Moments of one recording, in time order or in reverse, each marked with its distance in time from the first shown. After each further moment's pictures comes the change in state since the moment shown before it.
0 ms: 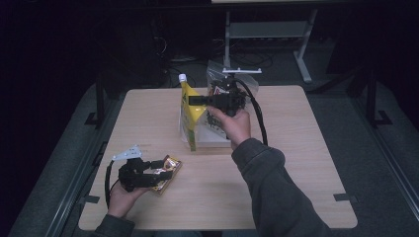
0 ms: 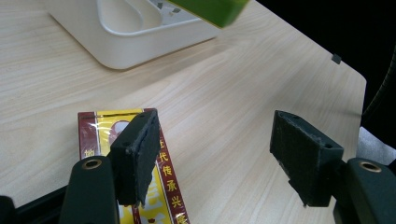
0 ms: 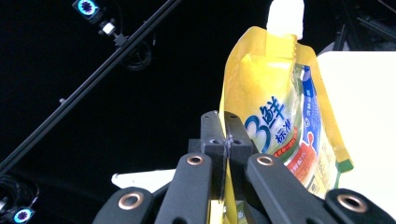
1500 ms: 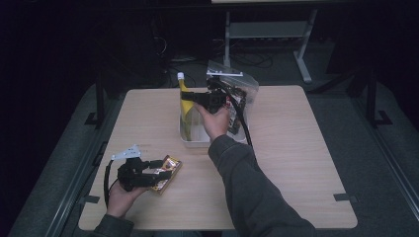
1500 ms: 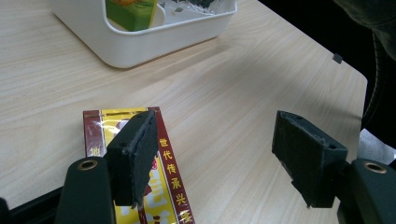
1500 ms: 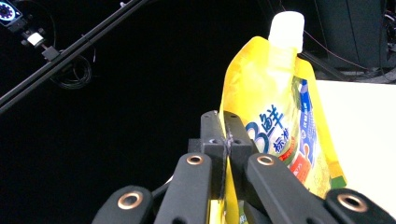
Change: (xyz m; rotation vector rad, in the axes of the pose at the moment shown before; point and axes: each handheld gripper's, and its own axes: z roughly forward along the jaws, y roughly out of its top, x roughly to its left) left arm 0.003 0.000 -0.002 0.004 0.000 -0.006; right arm -0.041 -0.001 0.057 -0.096 -0.193 -0.056
